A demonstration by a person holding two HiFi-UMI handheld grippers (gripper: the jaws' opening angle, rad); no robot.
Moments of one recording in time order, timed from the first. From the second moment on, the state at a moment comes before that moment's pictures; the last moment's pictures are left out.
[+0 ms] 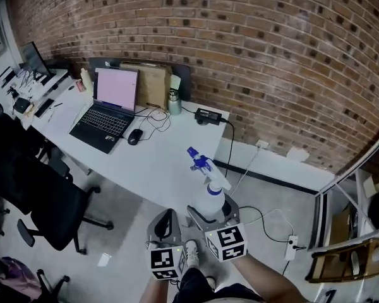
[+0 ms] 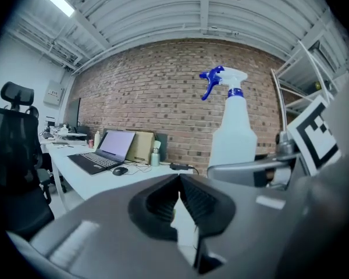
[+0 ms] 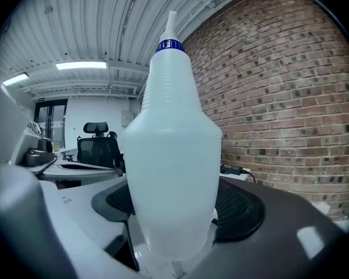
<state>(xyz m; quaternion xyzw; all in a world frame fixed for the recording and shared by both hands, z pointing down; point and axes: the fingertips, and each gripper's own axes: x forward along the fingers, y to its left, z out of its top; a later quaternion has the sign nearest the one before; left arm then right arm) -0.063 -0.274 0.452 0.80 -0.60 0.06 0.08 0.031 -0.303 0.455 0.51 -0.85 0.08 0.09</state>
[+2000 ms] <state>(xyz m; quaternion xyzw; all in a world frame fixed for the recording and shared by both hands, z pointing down) -0.048 -0.288 0.469 0.80 -0.59 0.05 0.10 0.042 -0.308 0.457 0.52 -0.85 0.12 0.06</state>
